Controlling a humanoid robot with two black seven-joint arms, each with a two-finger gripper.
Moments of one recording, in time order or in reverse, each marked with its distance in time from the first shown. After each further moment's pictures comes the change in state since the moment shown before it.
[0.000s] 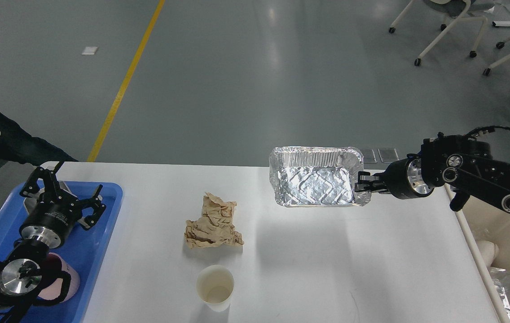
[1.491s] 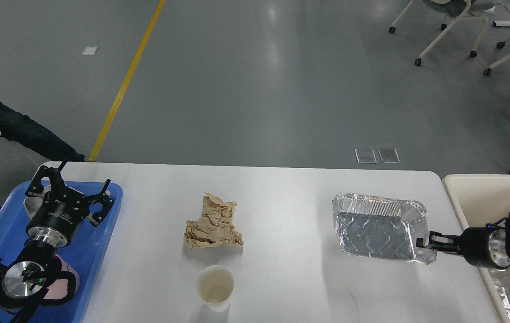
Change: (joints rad) left arm 0.007 -0.050 -0.032 0.003 -0.040 -0.094 0.004; right arm -0.406 -0.350 0.161 0.052 -0.131 -0.072 0.369
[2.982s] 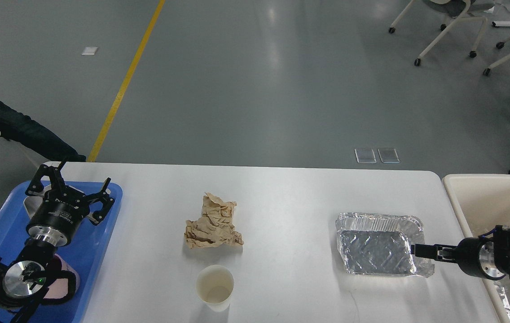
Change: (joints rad) left arm 0.002 -0.001 -0.004 0.000 0.001 -0.012 -0.003; right arm -0.168 0.170 0.155 -0.094 -0.384 -0.113 -0.105
